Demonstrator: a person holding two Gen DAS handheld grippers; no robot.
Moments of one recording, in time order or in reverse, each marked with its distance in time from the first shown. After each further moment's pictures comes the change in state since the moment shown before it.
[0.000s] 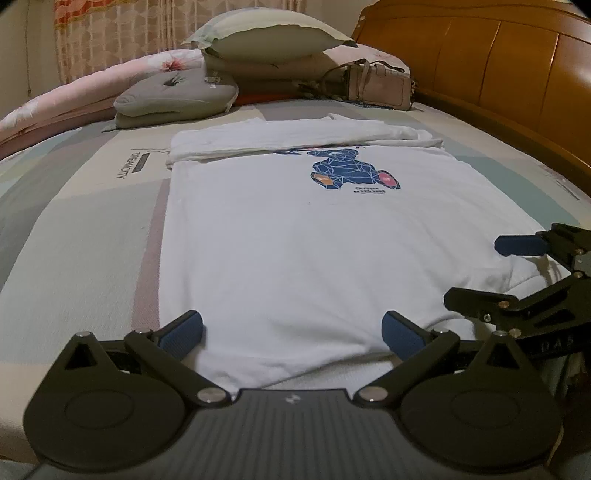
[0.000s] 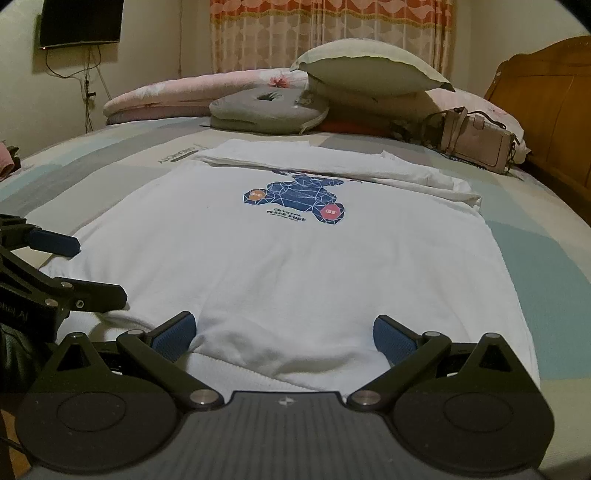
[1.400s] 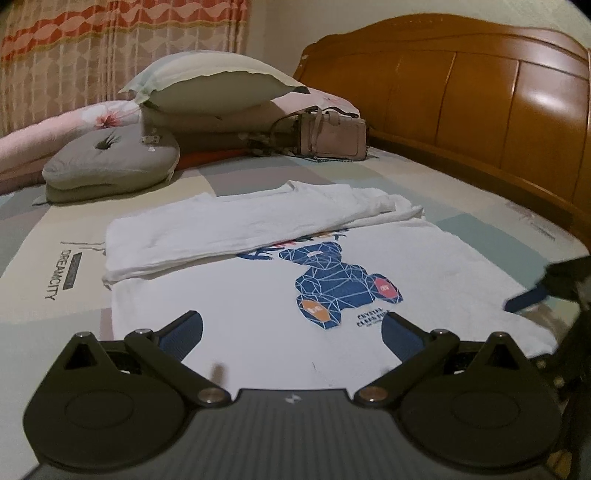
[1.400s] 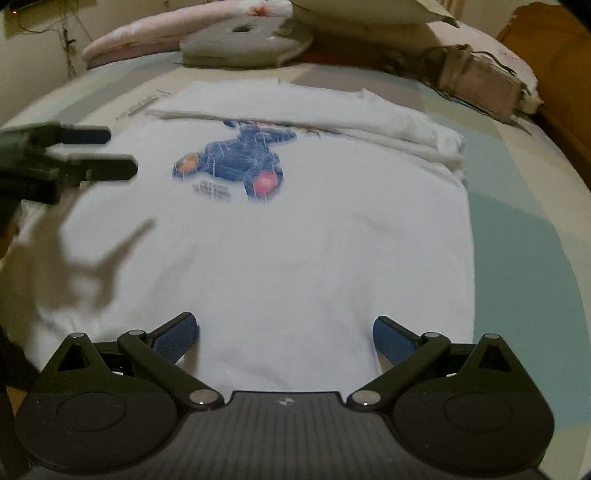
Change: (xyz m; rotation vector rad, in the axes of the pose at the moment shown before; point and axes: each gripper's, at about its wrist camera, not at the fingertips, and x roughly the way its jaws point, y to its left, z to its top) left arm 0.063 0.020 0.086 0.120 -0.160 -0.194; right arm 0.031 -0.065 0.042 0.011 0.278 0.003
